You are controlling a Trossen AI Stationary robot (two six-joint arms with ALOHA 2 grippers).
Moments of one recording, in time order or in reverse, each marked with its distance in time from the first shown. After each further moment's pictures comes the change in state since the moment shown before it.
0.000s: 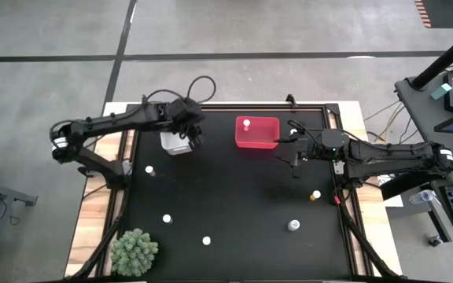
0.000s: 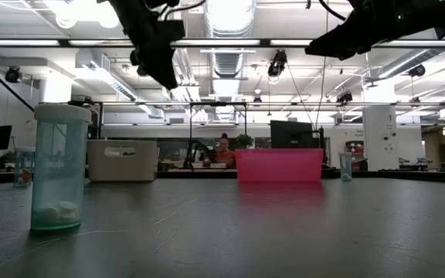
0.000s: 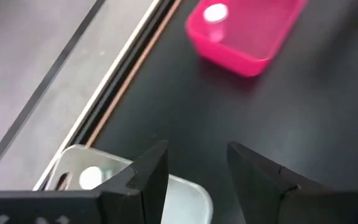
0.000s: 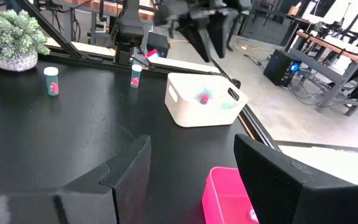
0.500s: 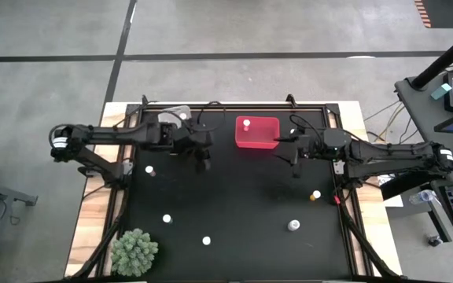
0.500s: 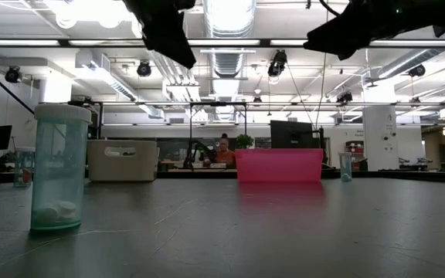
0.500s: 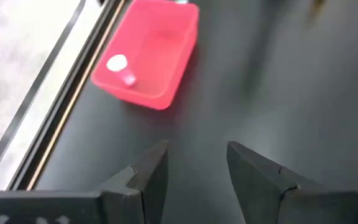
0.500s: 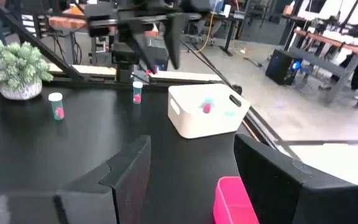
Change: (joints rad) left arm -0.262 0.007 -0.001 0.117 0.004 -0.015; right arm 0.000 0.000 0.007 0.043 0.000 0.104
